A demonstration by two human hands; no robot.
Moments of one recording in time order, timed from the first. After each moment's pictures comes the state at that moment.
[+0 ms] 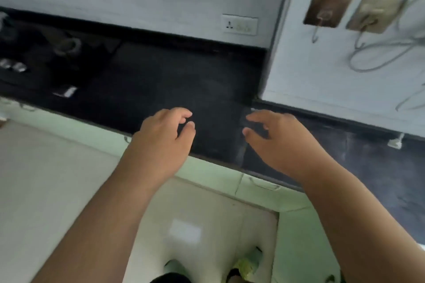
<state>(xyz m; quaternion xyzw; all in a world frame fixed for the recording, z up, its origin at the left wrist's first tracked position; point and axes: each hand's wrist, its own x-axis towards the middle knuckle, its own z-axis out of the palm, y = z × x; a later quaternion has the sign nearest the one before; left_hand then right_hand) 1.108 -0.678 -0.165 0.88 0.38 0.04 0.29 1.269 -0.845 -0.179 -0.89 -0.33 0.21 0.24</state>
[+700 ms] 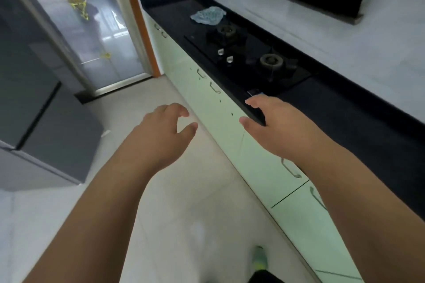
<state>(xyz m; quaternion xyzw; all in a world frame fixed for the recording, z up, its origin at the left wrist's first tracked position) 0.659 -0.446 -0.073 0.74 0.64 0.09 0.21 0.899 -0.469 -0.073 -0.71 -0.66 0.19 0.15</state>
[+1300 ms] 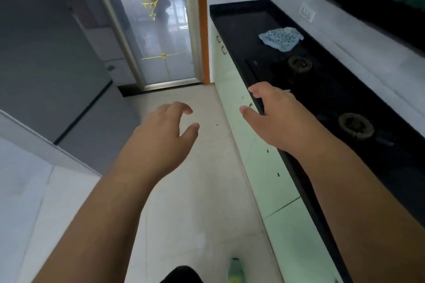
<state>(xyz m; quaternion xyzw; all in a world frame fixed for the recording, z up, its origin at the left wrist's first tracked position) 0.611 -0.197 -0.066 0.62 0.75 0.15 0.17 0.827 -0.122 -0.065 -0.59 -0.77 0.20 0.15</state>
